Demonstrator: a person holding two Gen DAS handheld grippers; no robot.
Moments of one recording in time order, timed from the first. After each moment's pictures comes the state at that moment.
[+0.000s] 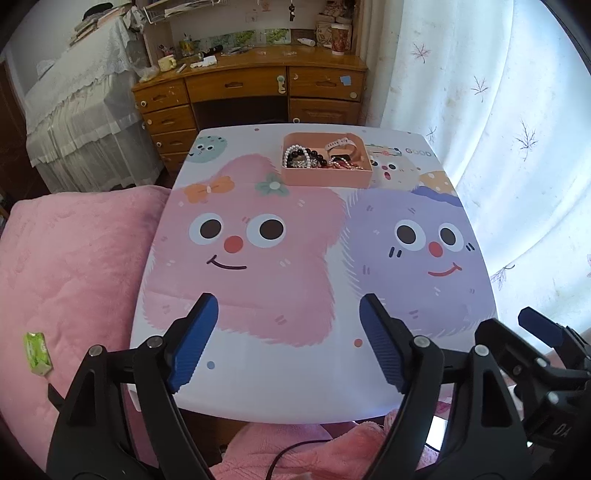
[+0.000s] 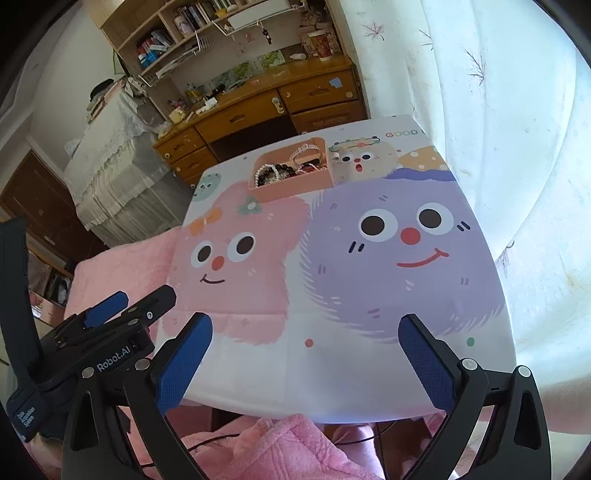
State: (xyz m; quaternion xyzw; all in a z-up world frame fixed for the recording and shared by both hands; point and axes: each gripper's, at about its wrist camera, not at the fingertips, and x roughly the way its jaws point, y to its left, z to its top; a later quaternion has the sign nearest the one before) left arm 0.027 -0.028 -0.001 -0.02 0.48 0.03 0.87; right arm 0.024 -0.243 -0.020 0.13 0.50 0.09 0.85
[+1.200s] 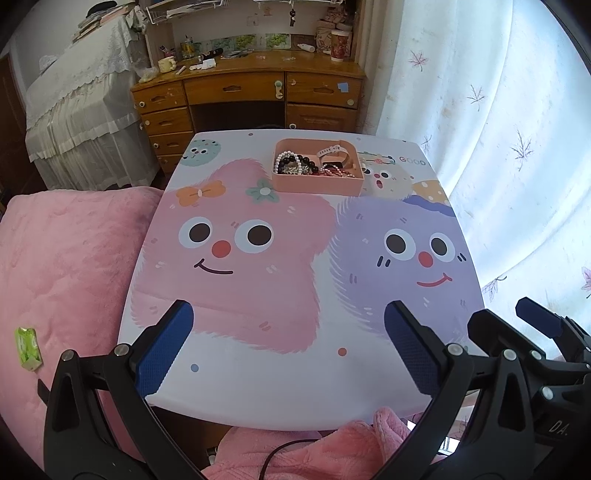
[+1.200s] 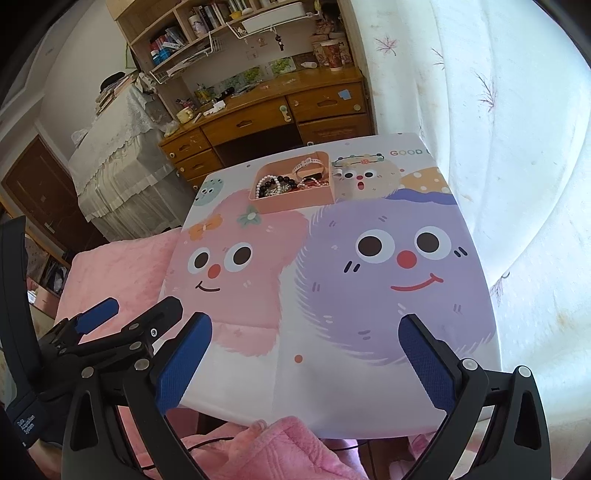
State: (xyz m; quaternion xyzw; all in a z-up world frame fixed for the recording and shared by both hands) left arm 0.032 -0.043 -0.002 -0.04 0.47 0.03 0.88; right arm 0.037 -0.255 -0.007 0.09 0.49 0.10 0.86
